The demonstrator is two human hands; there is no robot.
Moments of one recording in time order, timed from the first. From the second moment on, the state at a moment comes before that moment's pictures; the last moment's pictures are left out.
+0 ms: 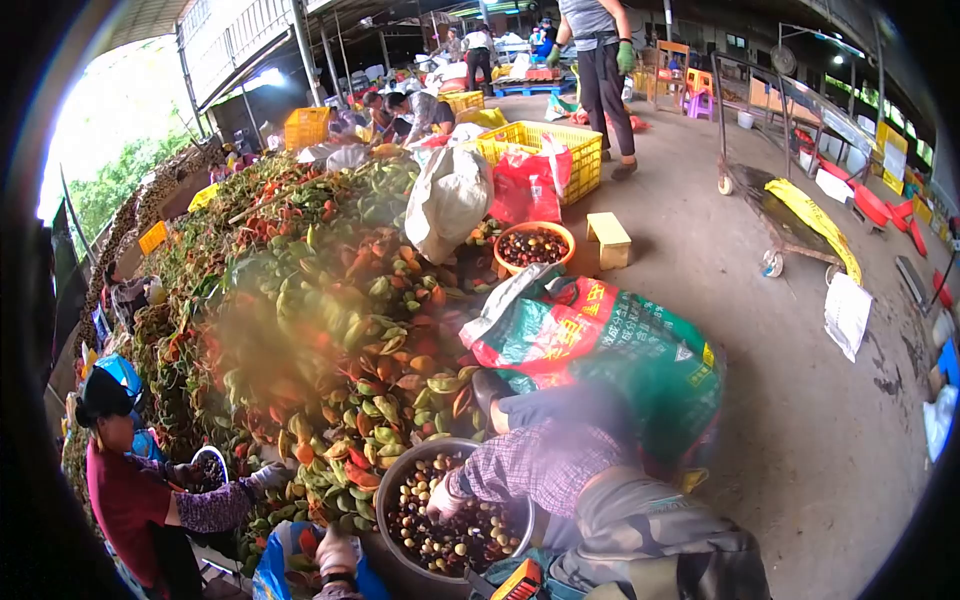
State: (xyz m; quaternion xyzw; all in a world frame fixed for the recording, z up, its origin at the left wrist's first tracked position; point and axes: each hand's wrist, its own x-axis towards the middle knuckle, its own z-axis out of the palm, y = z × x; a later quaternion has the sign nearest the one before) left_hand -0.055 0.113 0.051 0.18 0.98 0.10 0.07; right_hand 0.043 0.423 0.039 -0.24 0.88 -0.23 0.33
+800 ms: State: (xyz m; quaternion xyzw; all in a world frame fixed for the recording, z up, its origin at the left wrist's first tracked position) left_hand -0.040 0.107 0.099 0.22 0.95 0.23 -0.01; right_hand -0.151 0.455 -0.034 0.19 0.93 -0.32 0.01
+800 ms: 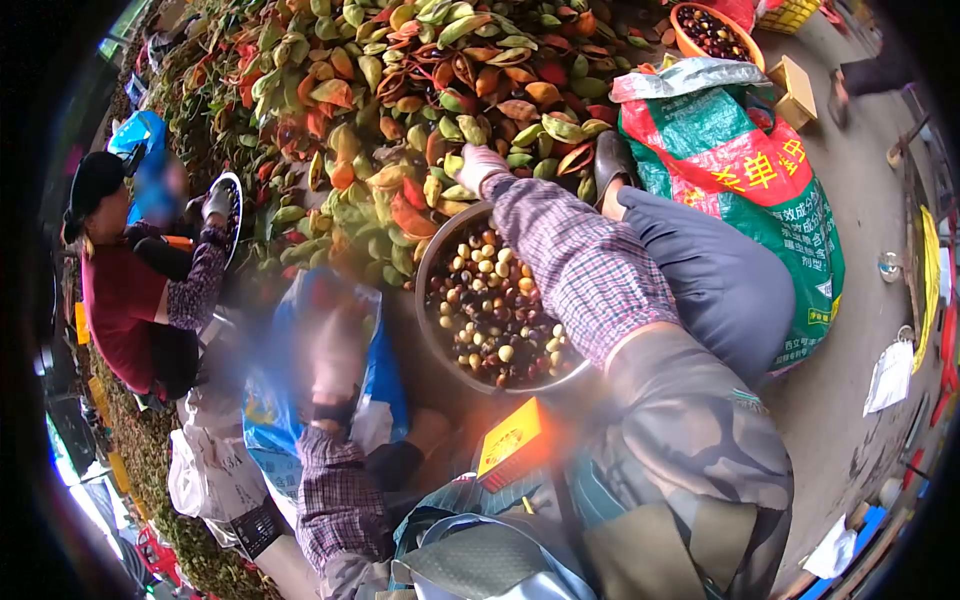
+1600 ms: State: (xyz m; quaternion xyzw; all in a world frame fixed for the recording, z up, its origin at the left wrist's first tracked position) left_hand -0.021 0.239 0.097 -0.02 0.72 0.69 0.09; right_hand -0.098 0.456 0.047 -0.14 0.79 -0.58 0.09
